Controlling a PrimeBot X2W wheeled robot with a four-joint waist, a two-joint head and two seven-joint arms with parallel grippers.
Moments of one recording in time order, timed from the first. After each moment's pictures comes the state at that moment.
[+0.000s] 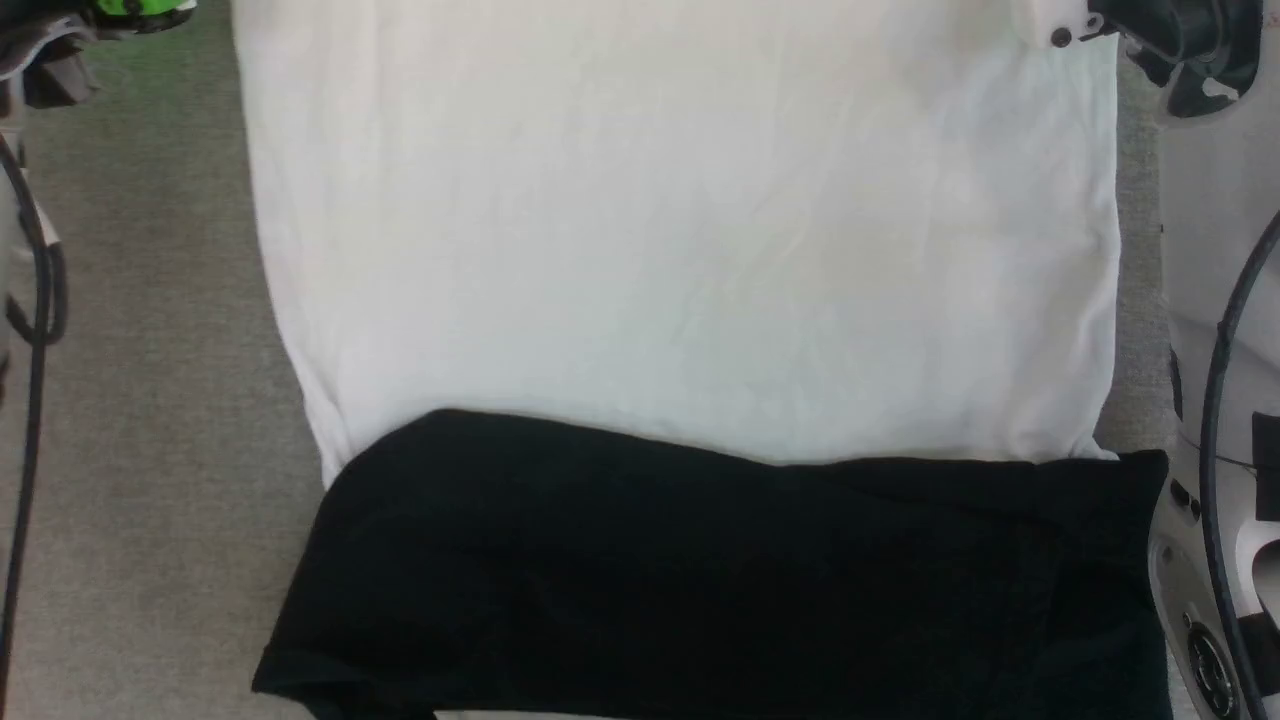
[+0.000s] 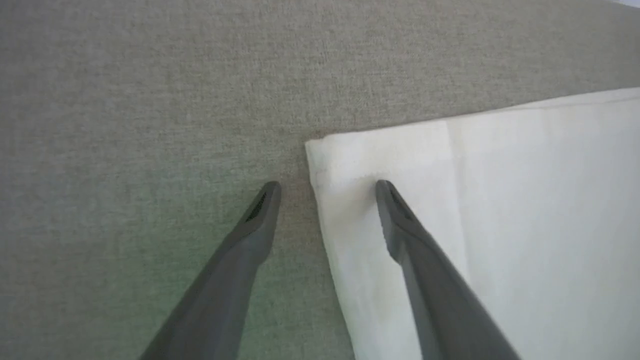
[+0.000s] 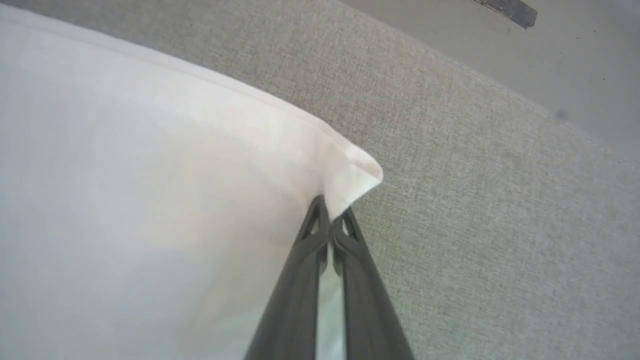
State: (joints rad) left arm -1.22 0.53 -0.38 0.40 -0.88 0.01 0.94; right arm -1.16 -0.07 0.10 0.22 -0.02 0.13 1.20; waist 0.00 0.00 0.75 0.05
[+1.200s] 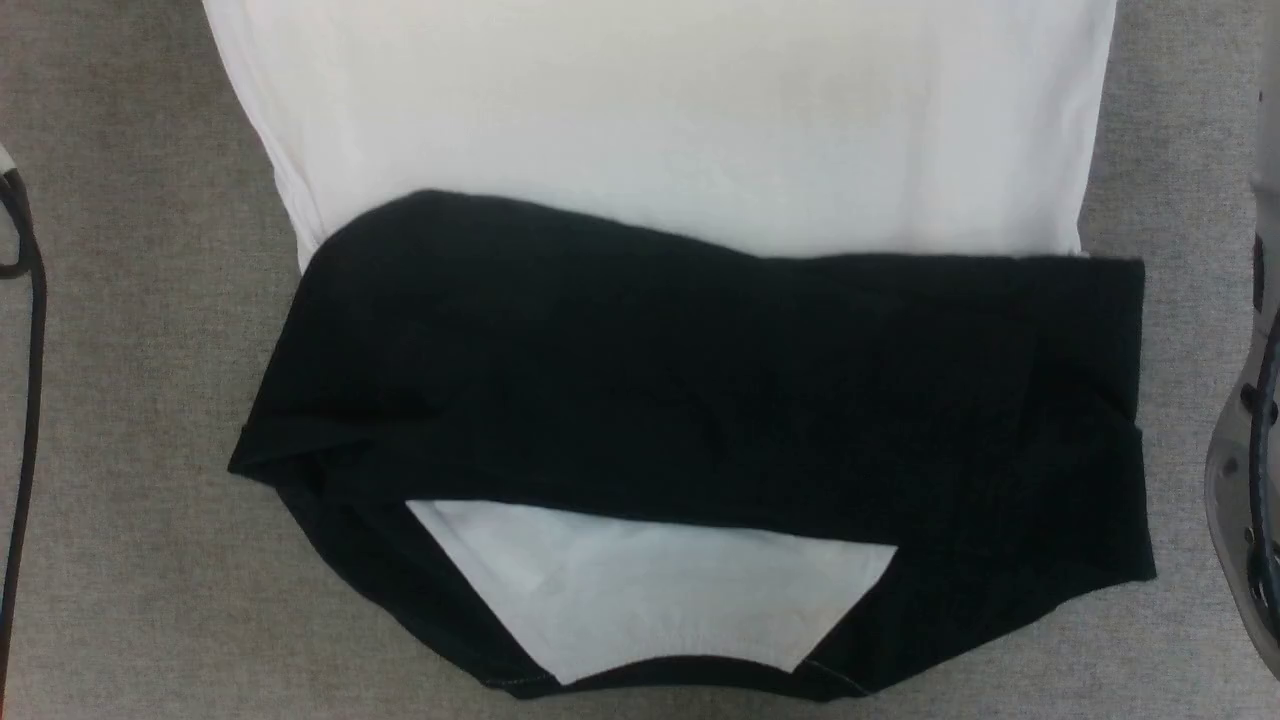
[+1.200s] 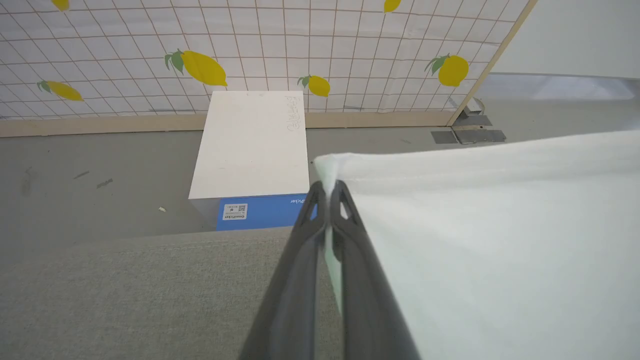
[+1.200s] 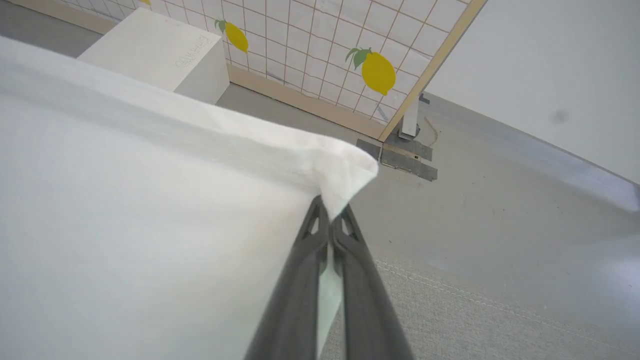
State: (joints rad) left arm -1.33 0.50 -0.34 0.48 -0.70 -0.03 0.38; right arm -1.33 -0.10 0.05 0.36 -0.07 0.13 0.74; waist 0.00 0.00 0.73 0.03
